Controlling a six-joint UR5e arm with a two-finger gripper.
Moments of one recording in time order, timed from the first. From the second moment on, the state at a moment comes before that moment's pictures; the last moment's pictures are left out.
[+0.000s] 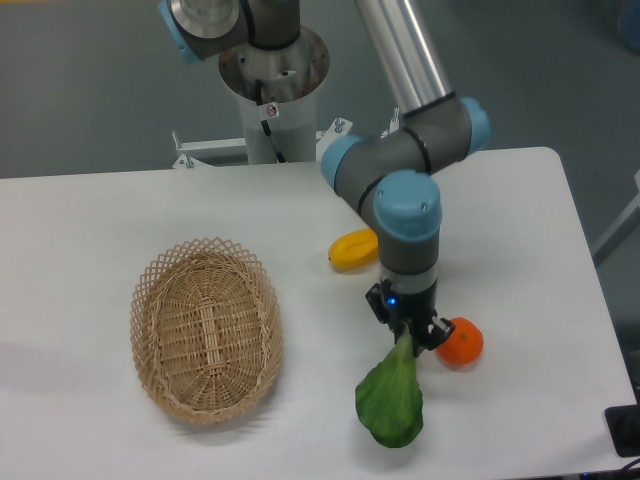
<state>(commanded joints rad) 2.52 -1.97 -1.68 -0.73 1.52 1.21</state>
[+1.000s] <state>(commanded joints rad) 2.65 -1.73 -1.57 -1.22 1.48 1.50</state>
